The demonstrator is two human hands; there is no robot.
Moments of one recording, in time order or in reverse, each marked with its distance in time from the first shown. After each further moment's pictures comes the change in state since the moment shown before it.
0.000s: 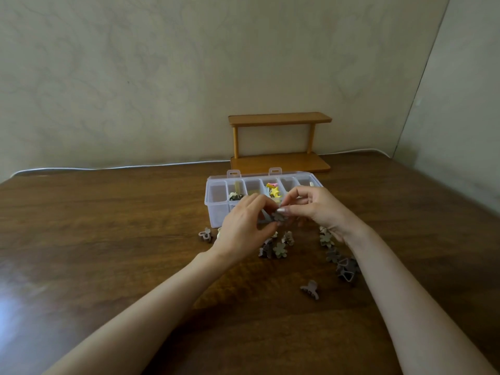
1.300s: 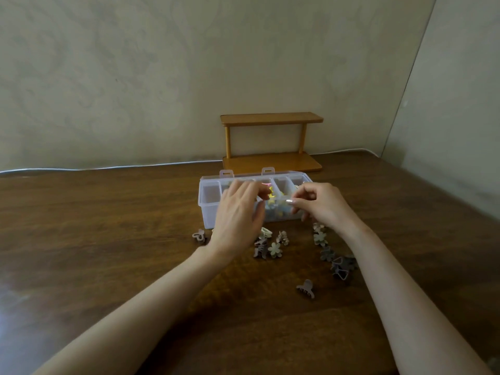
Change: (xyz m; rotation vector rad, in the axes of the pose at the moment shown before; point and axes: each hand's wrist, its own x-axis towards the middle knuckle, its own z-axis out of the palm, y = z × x) left_hand 0.011 0.000 0.000 0.124 0.197 0.081; right_hand 0.002 0.008 -0.015 -0.377 0.213 -0.040
